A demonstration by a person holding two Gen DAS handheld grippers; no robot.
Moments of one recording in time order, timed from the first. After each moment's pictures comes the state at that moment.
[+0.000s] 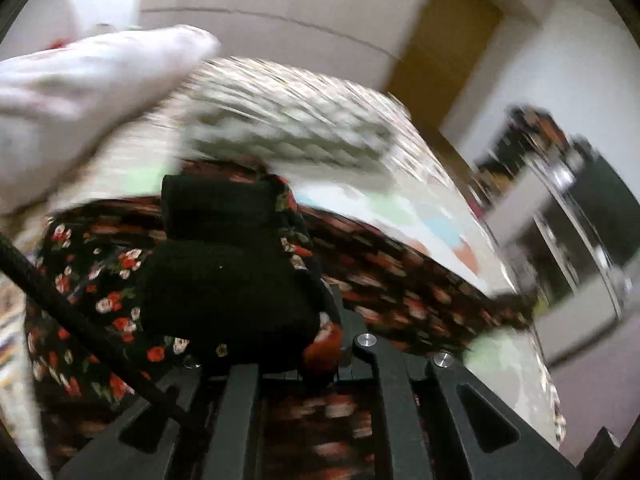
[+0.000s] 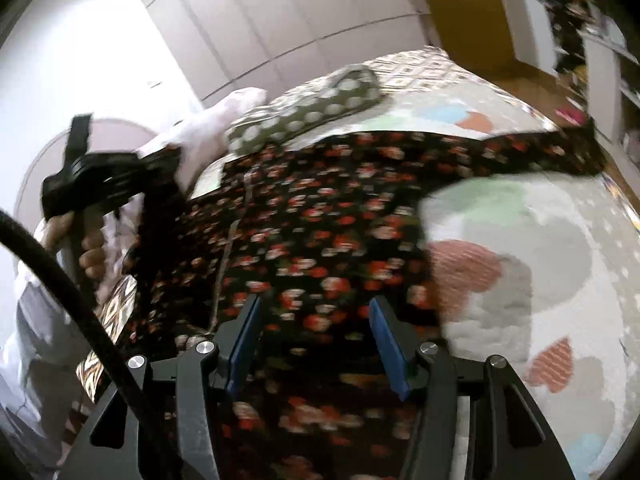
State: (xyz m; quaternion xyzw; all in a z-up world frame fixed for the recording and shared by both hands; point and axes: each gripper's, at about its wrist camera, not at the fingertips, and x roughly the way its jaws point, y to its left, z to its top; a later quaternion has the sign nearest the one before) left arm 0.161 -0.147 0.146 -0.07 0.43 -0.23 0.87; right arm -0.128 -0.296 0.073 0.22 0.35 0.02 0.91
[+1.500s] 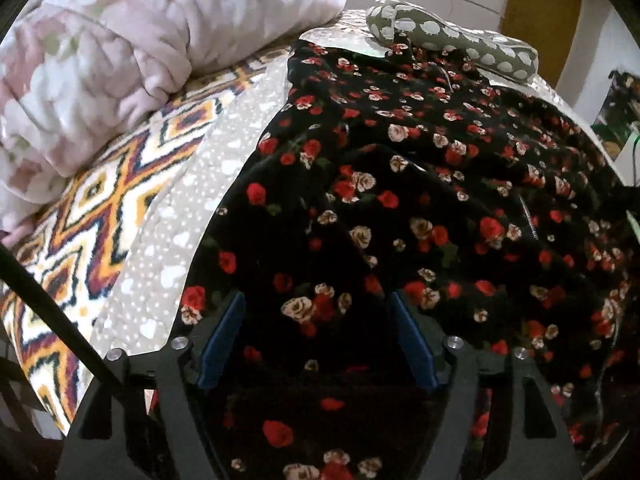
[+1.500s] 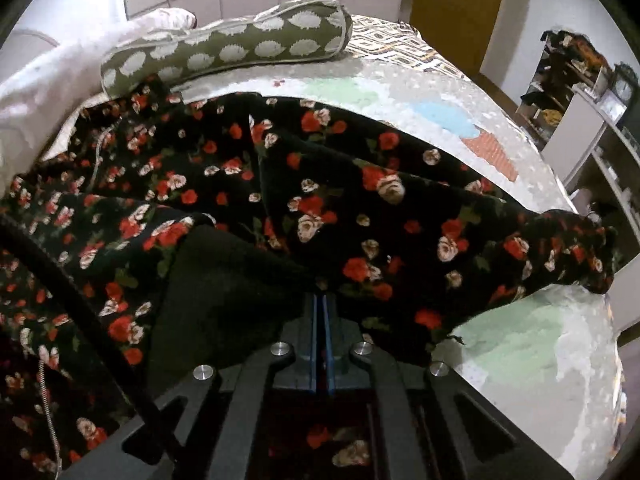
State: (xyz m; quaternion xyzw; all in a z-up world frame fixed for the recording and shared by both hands) left arm 0.020 0.065 0.034 0.01 0.48 -0.01 0.88; right arm 0.077 -0.297 0.020 0.06 0.47 -0.12 0.87
